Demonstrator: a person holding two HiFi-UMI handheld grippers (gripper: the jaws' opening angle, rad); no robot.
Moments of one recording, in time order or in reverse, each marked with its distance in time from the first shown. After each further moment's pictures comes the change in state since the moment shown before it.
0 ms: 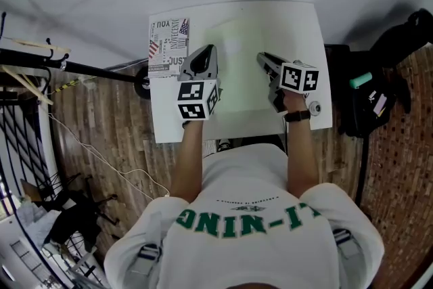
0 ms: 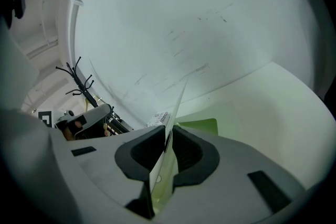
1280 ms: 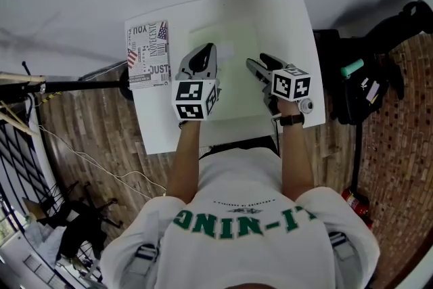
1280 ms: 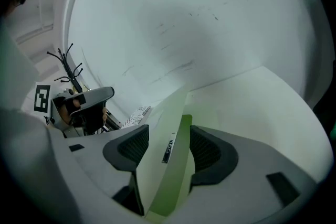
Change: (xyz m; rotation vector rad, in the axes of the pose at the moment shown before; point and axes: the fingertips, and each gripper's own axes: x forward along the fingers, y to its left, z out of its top) left arm 0.077 -0.018 -0.023 -0.023 0.067 -0.115; right arm 0.014 -0.062 -0.014 -0.075 0.047 -0.106
